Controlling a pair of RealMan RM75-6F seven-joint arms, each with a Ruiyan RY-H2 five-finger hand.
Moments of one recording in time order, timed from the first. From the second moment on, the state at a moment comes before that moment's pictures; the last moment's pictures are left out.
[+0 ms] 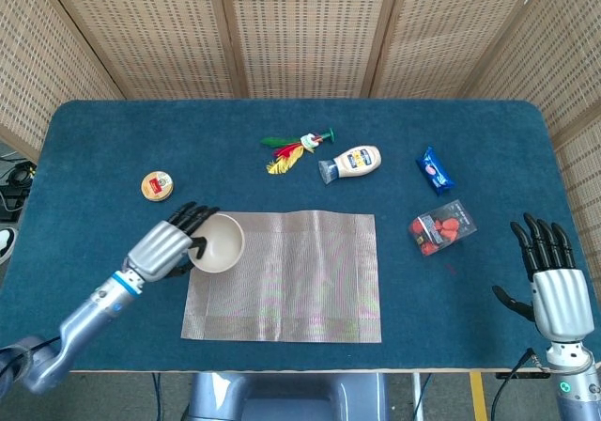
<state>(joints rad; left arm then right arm) -0.66 -1.36 -0.03 -1.48 1.61 1.00 0.03 0.11 -1.22 0.11 -1.49 -1.61 1.65 0.02</state>
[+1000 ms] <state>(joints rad) -0.84 -1.63 -0.09 -1.49 1.27 0.76 0.48 0.11 -1.21 0.13 -1.49 -1.58 1.64 0.04</state>
